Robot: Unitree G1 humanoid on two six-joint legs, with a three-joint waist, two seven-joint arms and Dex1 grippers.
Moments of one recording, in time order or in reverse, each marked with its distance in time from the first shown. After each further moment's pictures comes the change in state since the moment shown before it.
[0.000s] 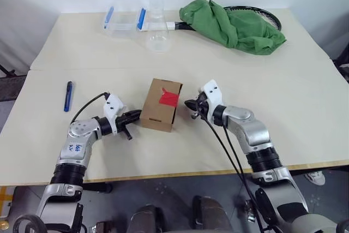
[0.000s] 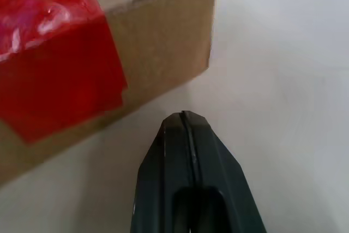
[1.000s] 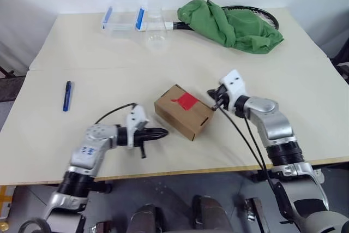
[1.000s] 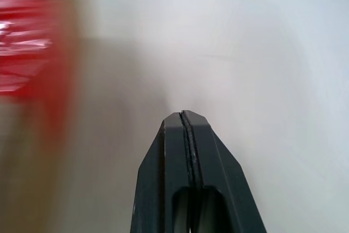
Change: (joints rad) left arm 0.117 0.007 -0.070 -0.349 -0.050 0.300 -0.115; right arm -0.005 -0.187 -0.079 0.039 -0.074 -0.118 -0.023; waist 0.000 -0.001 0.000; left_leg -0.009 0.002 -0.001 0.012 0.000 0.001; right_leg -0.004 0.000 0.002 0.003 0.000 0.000
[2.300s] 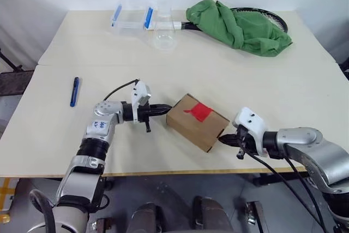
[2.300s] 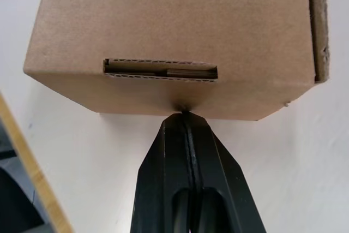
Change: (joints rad) left arm -0.370 -0.151 -0.001 0.531 0.060 -0.282 -0.146; right arm 0.405 -0.411 0.030 -0.780 0.317 0.581 0.227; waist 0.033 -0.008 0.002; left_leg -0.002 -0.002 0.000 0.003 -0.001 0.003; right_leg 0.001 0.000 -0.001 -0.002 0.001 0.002
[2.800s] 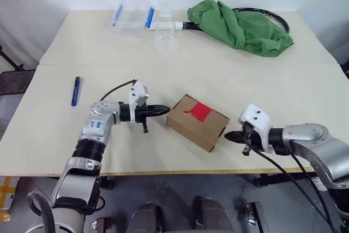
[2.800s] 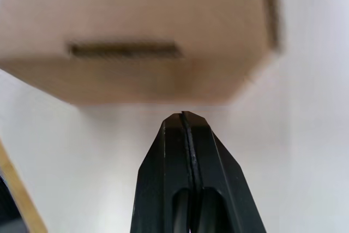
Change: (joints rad) left arm 0.005 0.055 0.010 -0.028 0.001 0.030 0.029; right arm -0.011 -0.077 -0.010 0.096 -0.017 -0.075 0.022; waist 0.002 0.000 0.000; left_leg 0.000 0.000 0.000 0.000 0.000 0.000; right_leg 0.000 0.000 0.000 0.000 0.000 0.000
